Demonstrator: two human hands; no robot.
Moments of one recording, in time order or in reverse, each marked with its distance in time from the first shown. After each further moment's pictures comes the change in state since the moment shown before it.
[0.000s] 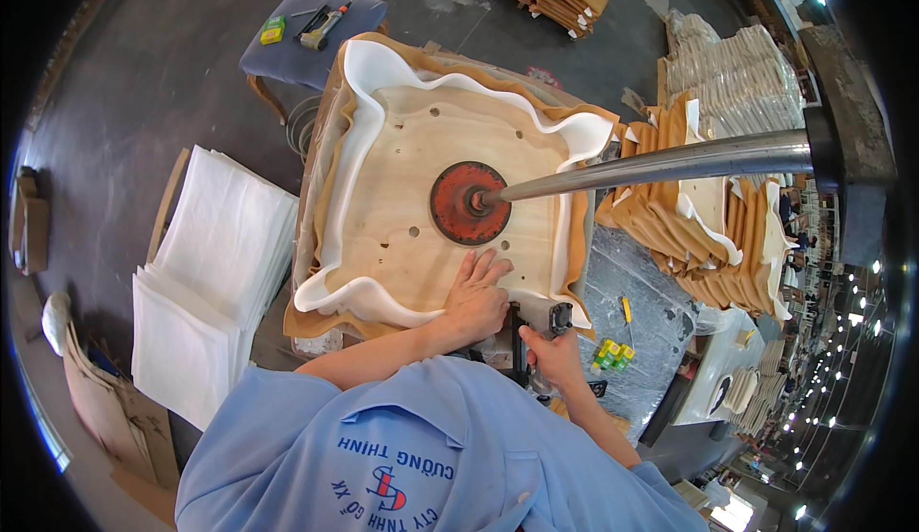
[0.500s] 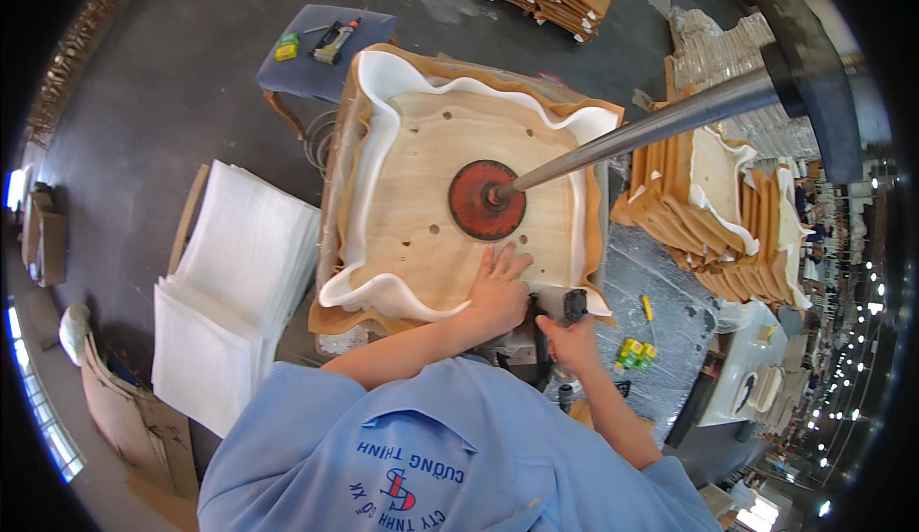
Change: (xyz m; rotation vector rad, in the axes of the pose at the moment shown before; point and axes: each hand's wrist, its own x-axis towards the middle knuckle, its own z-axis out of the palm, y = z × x) left_hand 0.002 0.009 -0.001 0.130 0.043 0.013; right_hand 0.007 -0.001 0.003 -0.129 0.061 0.040
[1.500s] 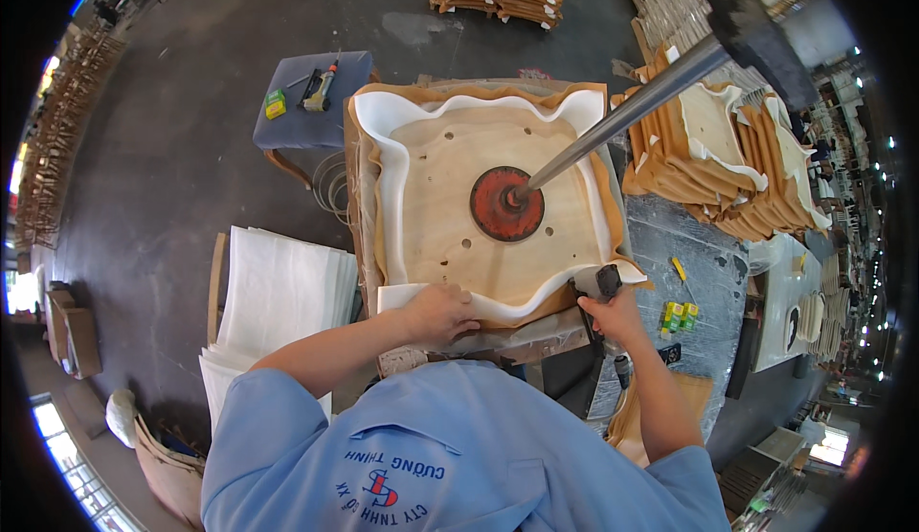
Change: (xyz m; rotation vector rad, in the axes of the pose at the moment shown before) left_hand -0.080 -0.142 -0.109 0.024 -0.390 0.437; right_hand -0.006 -0.005 0.005 -0.076 0.055 0.019
